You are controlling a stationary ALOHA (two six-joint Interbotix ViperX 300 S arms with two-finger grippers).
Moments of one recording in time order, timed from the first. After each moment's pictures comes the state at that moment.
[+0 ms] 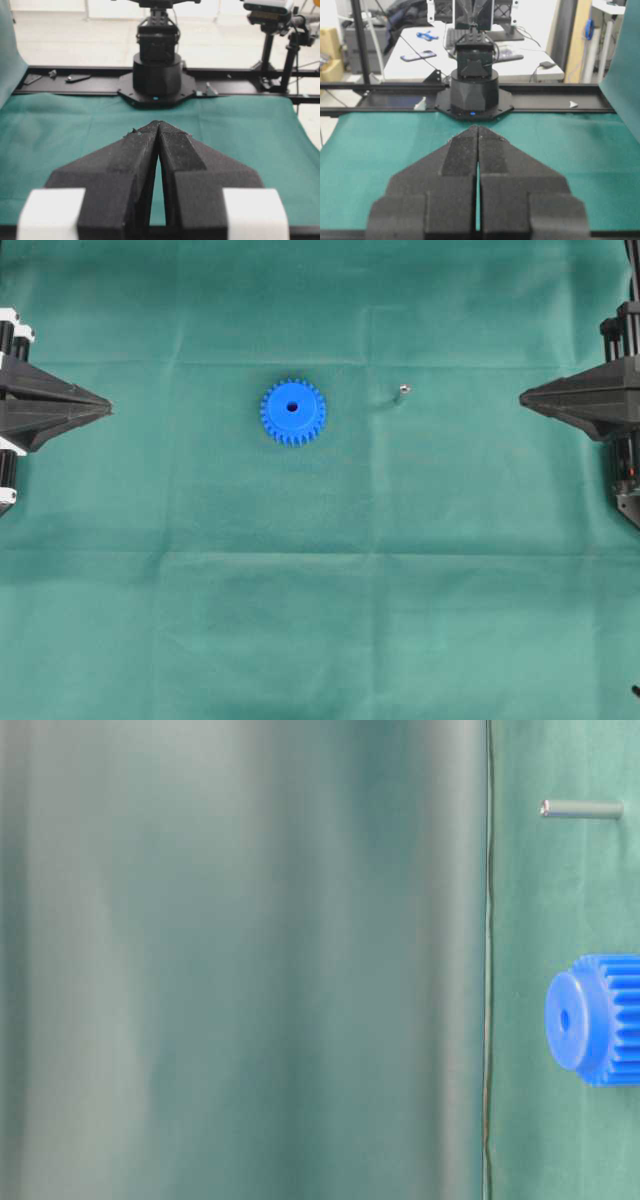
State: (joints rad) left arm 0.00 -0.97 1.18 0.00 -0.29 0.00; right arm 0.00 -0.96 1.17 0.00 -0.30 -0.01
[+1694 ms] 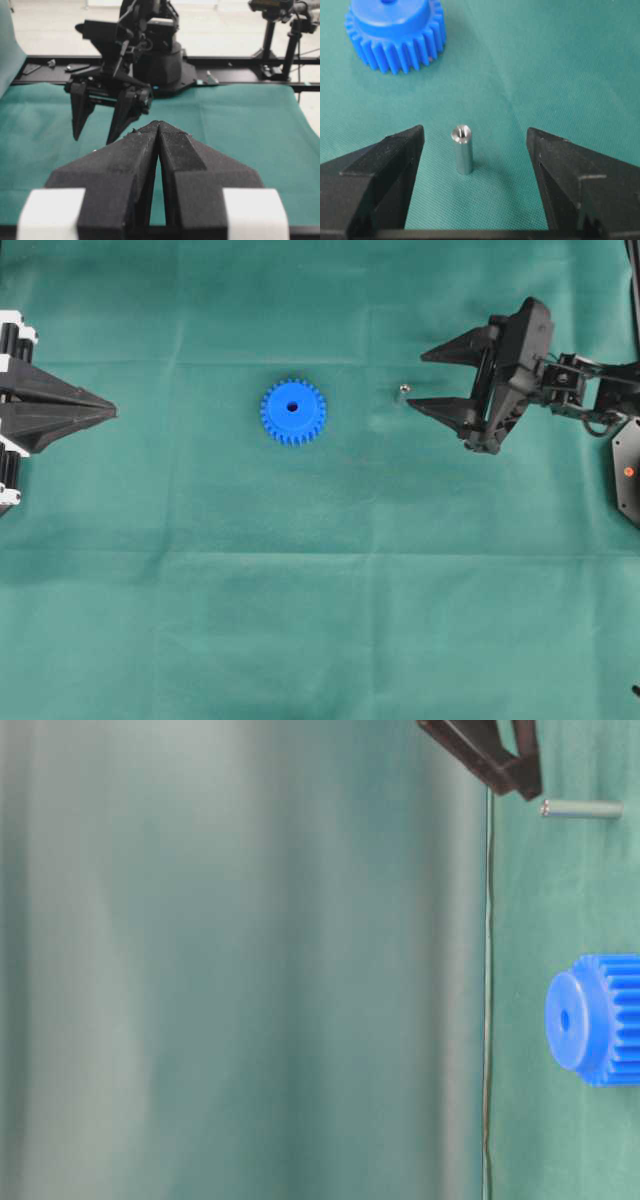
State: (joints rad) left arm 0.00 -0.96 1.18 0.01 -0.26 -0.01; right arm -0.29 -0.02 1.17 0.02 -0.70 -0.01
